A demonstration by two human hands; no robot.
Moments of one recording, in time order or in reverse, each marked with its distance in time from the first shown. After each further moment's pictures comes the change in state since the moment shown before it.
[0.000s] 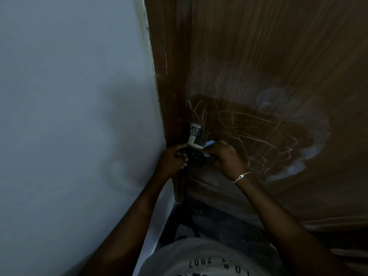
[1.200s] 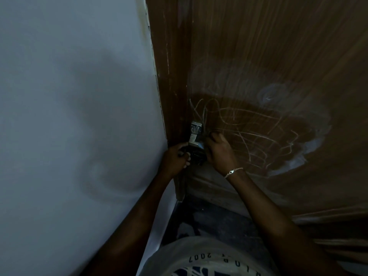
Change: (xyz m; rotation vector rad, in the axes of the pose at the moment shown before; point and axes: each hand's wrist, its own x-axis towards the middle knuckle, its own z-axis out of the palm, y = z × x) left_hand 0.002 -0.002 -0.001 0.010 -0.018 0.005; right_hand 0.014 -0.007 0.025 -0.192 0.081 0.098
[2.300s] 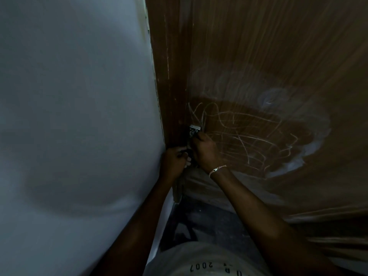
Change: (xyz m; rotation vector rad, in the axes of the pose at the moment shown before) left_hand 0.006 0.005 0.007 -0.059 0.092 0.024; right_hand 0.031 -0.035 0.012 0.037 0.004 0.010
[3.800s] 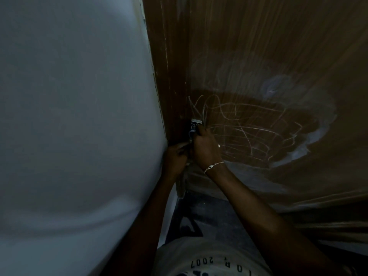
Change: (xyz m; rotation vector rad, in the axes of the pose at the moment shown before) left_hand -0.007 0.002 -0.007 0.017 -0.054 0.020; right_hand 0.001 -0.020 0.011 -0.161 -0.033 0.194
